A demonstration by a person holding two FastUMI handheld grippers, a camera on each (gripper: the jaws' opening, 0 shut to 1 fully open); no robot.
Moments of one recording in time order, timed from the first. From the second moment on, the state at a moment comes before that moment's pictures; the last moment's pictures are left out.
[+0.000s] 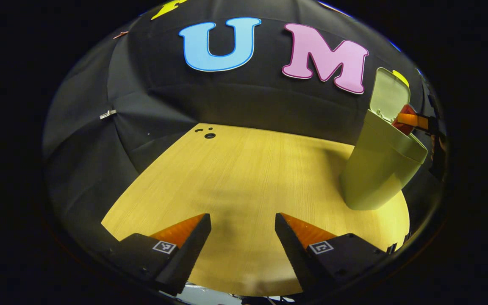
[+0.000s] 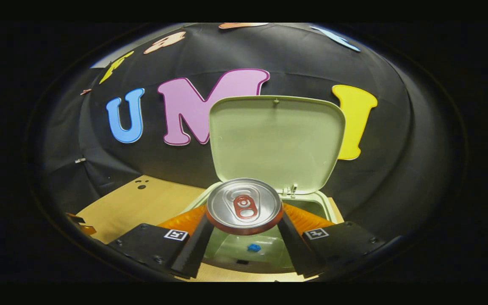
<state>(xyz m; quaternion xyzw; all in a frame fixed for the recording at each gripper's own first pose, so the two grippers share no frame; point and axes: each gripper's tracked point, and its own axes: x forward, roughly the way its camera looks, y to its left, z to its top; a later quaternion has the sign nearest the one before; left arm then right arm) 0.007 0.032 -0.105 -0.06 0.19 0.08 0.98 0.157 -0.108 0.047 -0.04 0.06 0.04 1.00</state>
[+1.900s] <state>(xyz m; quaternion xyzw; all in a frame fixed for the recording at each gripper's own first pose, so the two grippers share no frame) -0.061 0.083 -0.134 -0.09 0.19 0.13 0.97 0.237 -0.143 0.248 -0.03 -0.02 -0.05 1.00</state>
